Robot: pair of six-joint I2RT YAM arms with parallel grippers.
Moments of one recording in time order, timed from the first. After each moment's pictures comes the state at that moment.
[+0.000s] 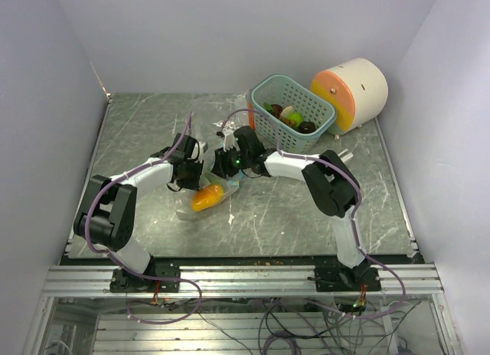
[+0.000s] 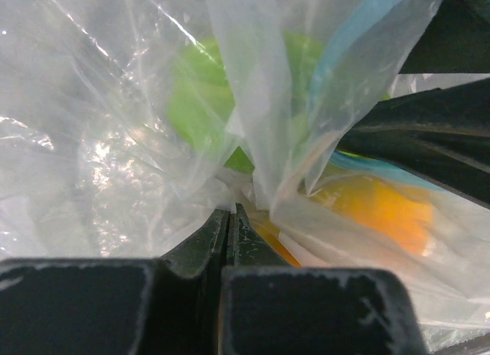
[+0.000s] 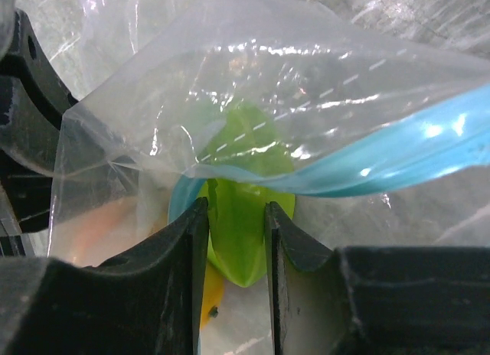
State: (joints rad) left arm -0.36 1.60 0.92 -0.41 0.11 -0.13; right arm 0.71 2.17 1.42 0.11 -0.52 0.28
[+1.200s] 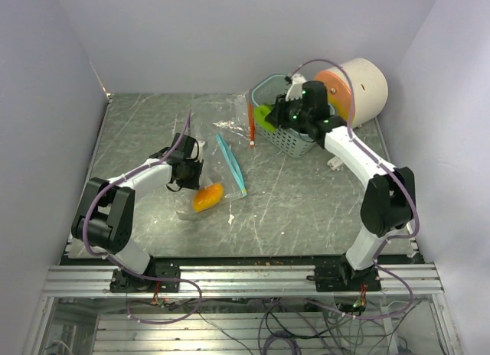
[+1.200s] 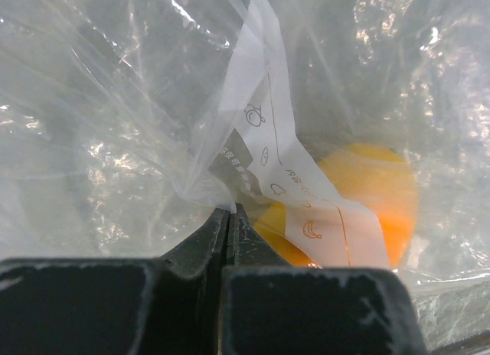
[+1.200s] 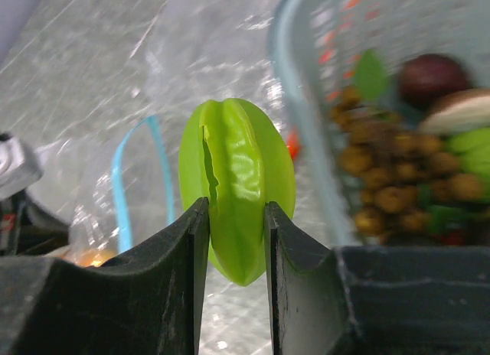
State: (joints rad) left arm -0.36 1.58 0.92 -0.40 0.11 -0.13; right arm 0.39 1.75 1.44 -0.15 -0.32 0.17
